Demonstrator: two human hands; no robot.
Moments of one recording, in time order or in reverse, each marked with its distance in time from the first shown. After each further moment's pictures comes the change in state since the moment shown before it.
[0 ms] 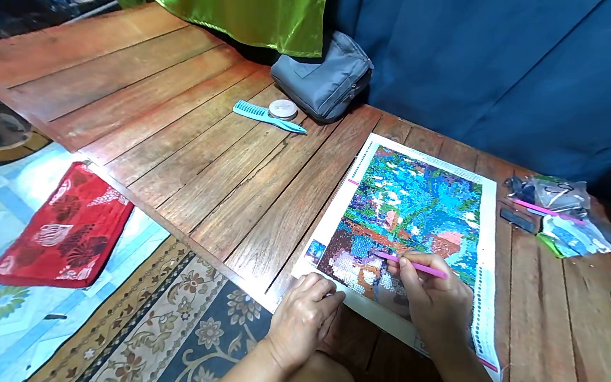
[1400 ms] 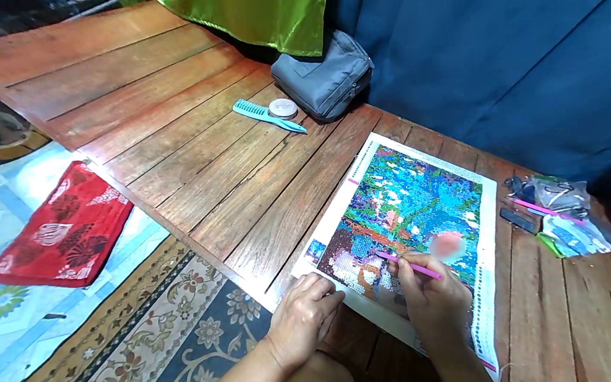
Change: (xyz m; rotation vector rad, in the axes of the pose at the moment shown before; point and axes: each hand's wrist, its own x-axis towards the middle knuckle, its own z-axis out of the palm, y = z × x) left_hand 0.001 0.000 0.000 0.000 -0.002 -0.008; right_hand -0.001 0.001 0.001 -0.041 -0.002 -0.048
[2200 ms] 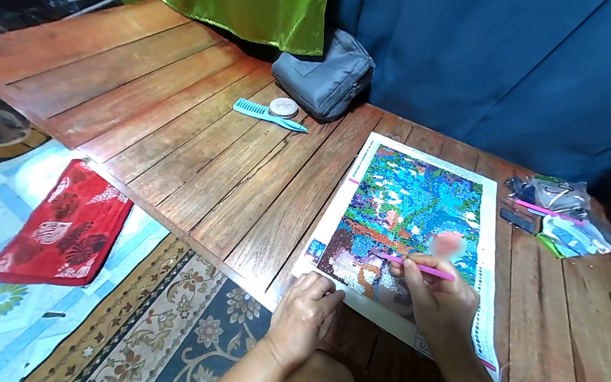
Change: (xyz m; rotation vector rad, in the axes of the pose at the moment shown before) left_hand -0.001 0.000 0.000 -0.009 0.001 -0.004; right_hand 0.000 -0.002 -0.005 0.109 0.002 0.091
